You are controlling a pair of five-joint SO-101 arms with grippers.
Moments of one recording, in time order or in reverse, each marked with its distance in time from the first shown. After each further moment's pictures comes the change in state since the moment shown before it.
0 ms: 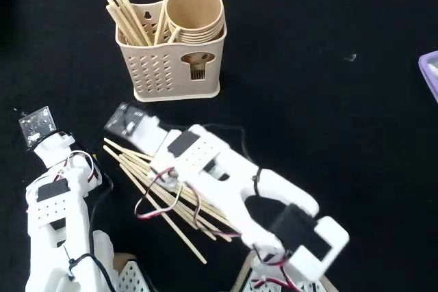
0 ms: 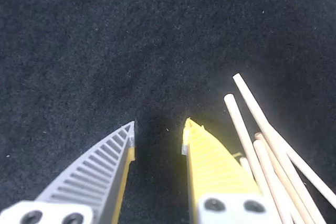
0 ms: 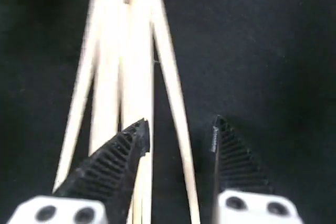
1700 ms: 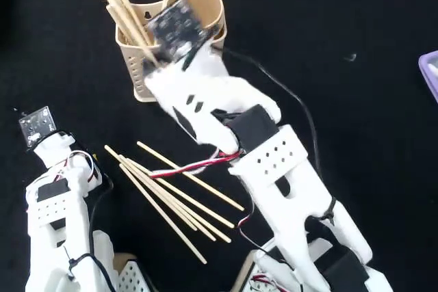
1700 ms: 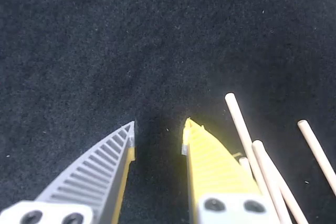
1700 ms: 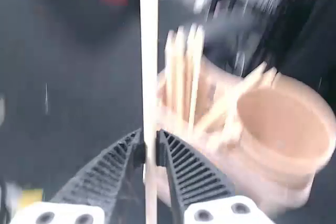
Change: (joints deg) left arm 0.0 0.0 0.0 0.0 0.0; right arm 11.1 -24.1 -20.5 -9.5 -9.2
